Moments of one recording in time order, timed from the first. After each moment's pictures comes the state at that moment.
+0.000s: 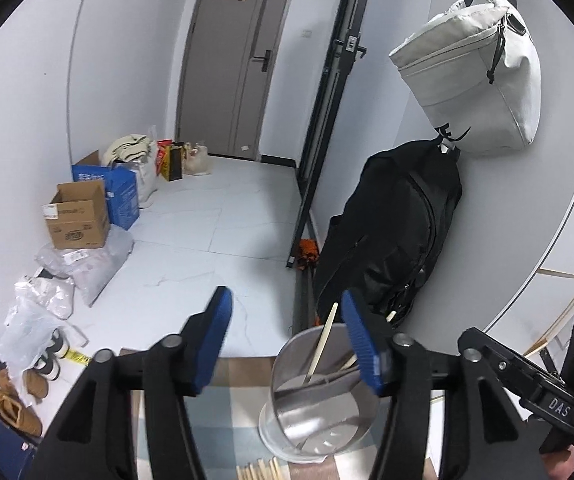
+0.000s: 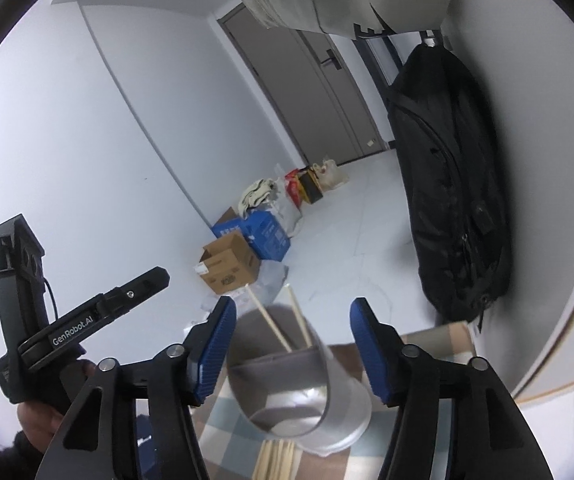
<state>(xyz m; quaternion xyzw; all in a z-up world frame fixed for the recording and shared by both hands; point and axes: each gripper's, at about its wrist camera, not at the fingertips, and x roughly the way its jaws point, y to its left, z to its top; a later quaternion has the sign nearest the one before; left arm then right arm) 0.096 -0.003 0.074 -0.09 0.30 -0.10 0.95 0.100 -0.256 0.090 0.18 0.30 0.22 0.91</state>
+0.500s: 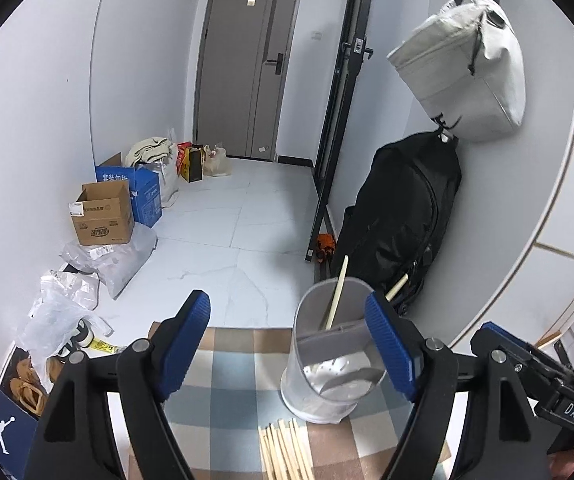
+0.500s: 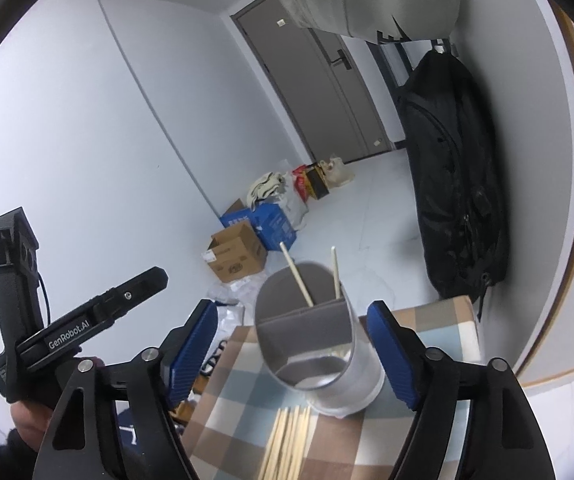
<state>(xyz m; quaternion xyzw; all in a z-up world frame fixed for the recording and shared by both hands) 0.051 -0.001 0.069 -0.06 0.29 -0.07 0.95 0.047 -0.242 0.090 0.16 0.30 0.22 0.91</state>
